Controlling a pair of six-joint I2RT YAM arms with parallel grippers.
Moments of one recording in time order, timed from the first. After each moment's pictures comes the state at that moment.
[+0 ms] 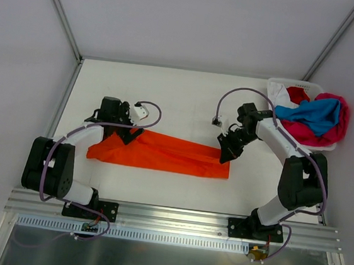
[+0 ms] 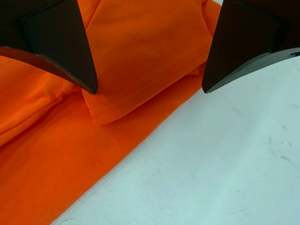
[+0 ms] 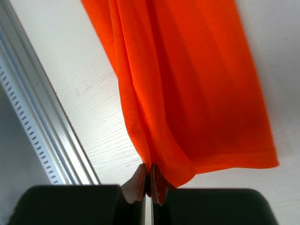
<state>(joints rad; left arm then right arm) -0.16 1.41 0.71 -0.11 0.31 0.69 0.30 1.61 1.17 -1.10 -0.62 -0.68</state>
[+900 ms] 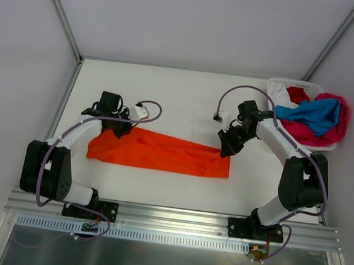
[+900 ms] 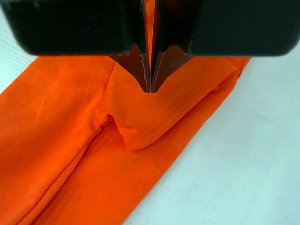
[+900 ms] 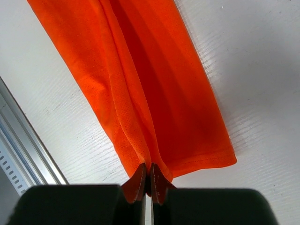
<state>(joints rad) -0.16 1.42 0.86 -0.47 0.38 0.77 0.30 1.60 1.16 -0.96 -0.53 -0.58</state>
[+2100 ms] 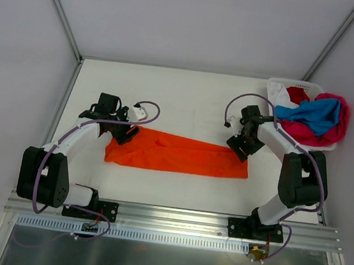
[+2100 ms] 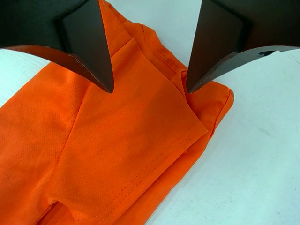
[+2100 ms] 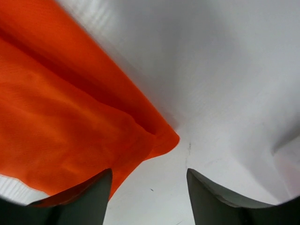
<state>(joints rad) -0.16 1.34 0.84 -0.50 0.36 0.74 0.25 1.62 1.08 -0.84 0.05 -0.55</state>
